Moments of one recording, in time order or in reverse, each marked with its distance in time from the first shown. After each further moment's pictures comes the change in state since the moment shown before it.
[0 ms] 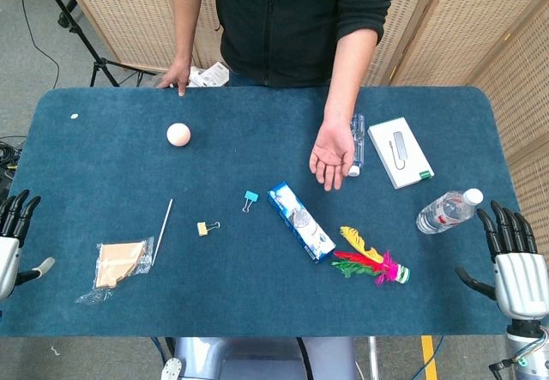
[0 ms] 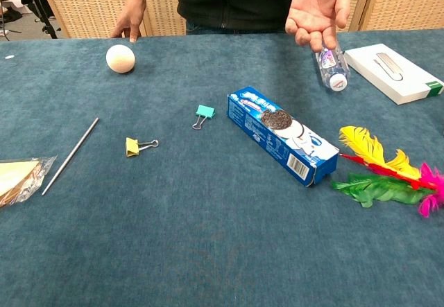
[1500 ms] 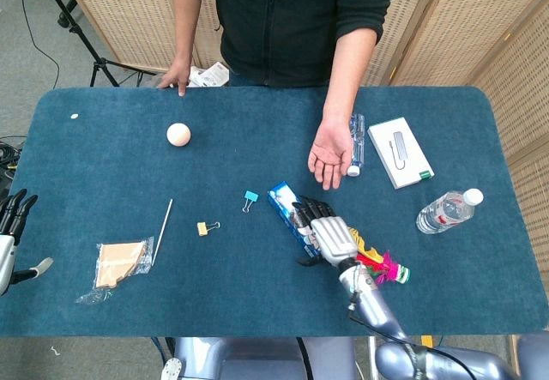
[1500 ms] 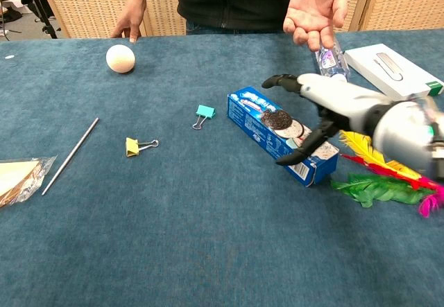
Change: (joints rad) left arm -0.011 0.042 0.003 -0.024 -0.021 -0.049 -0.067; right arm 0.543 -0.501 0.160 -0.086 0.574 -0.613 -0.354
